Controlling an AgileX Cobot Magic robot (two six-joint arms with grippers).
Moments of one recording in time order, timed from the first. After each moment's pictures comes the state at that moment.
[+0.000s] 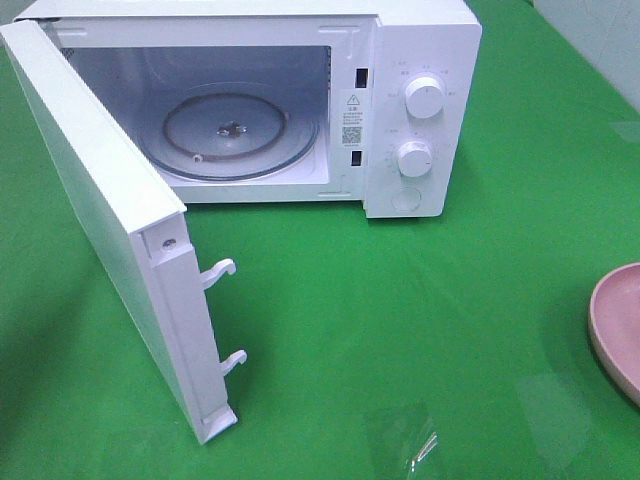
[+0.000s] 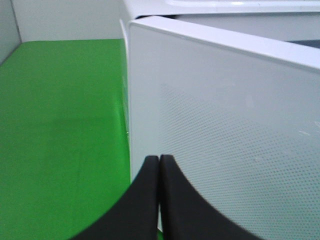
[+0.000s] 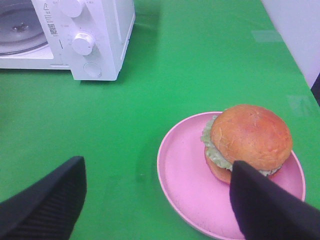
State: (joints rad) left arm 0.02 1.33 -0.27 0.36 -0.83 -0.23; right arm 0.11 0.00 -0.49 -0.08 0.97 0.10
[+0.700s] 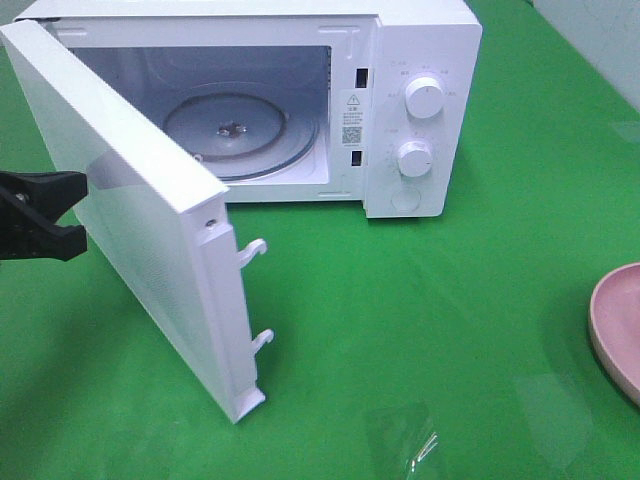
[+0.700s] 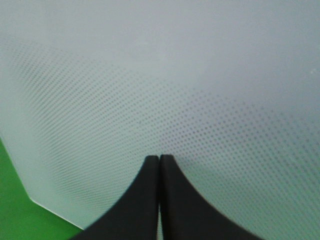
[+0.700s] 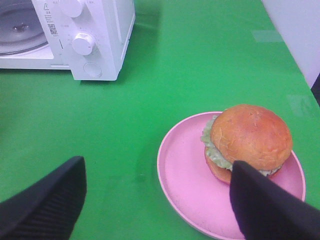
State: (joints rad) left arm -0.18 1.55 -0.36 0.42 -0.84 -0.25; right arm 0.11 0.00 -0.49 -0.08 0.97 0.10
